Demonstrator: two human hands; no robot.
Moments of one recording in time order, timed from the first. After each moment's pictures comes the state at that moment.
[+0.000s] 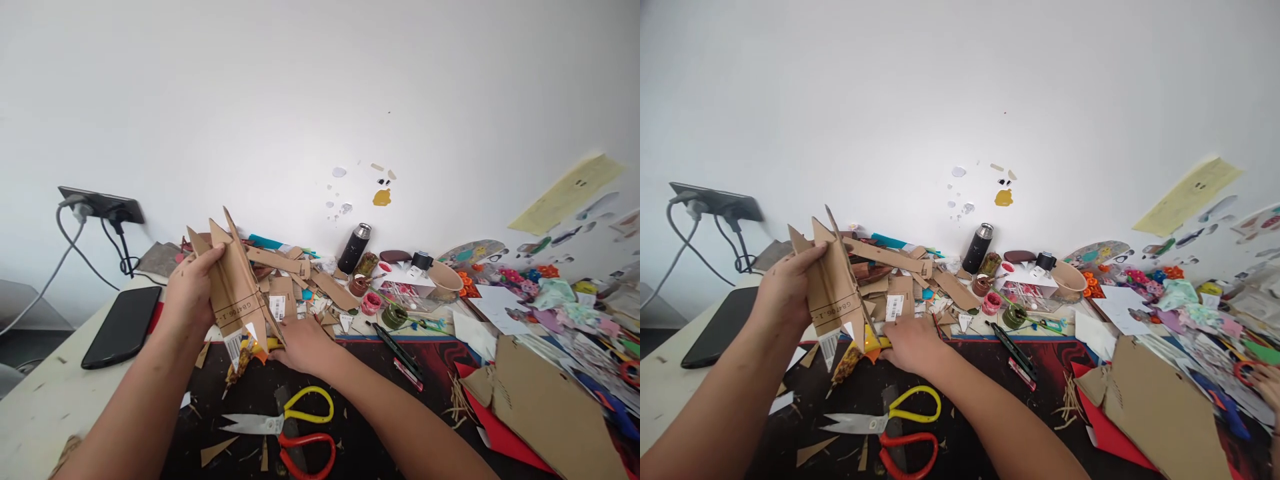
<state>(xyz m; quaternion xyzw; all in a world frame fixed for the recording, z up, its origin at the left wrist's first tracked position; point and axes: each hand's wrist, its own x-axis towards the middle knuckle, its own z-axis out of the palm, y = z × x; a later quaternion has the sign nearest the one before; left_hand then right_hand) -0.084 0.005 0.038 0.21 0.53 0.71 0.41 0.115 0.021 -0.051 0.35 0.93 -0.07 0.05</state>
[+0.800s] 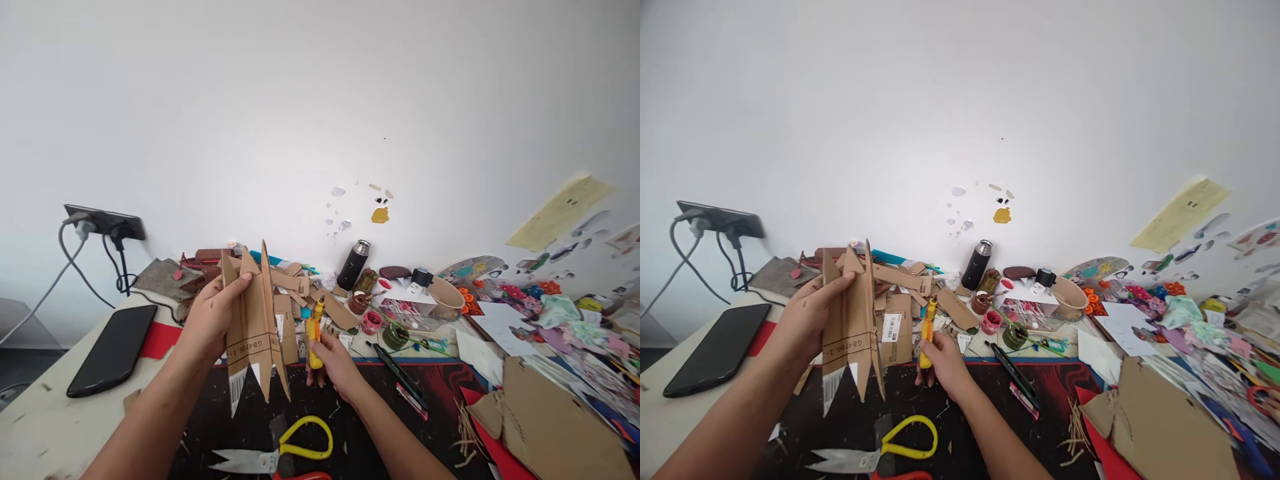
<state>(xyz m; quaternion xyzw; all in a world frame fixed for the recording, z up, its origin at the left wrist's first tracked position) -0.063 0.001 0.035 0.25 0.50 0.68 0.48 0.174 0.027 -0.096 0.45 0.52 -0.65 -0.31</state>
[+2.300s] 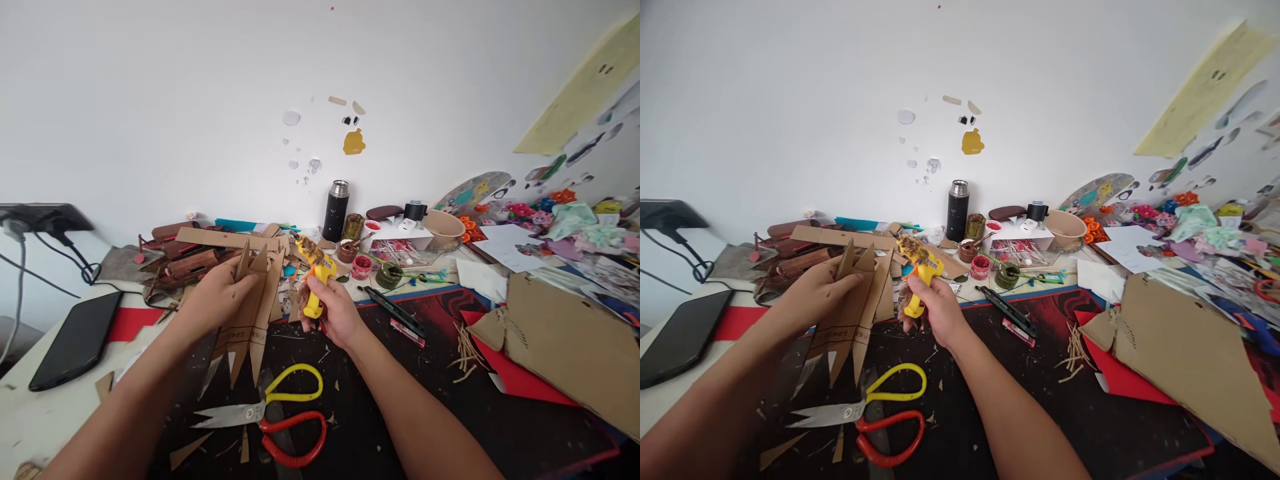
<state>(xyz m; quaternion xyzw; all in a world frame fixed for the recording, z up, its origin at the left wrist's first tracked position) -0.033 0.018 -0.007 0.67 0.62 0.31 0.27 0.189 0.019 -0.070 0.28 0.41 -0.72 -0.48</state>
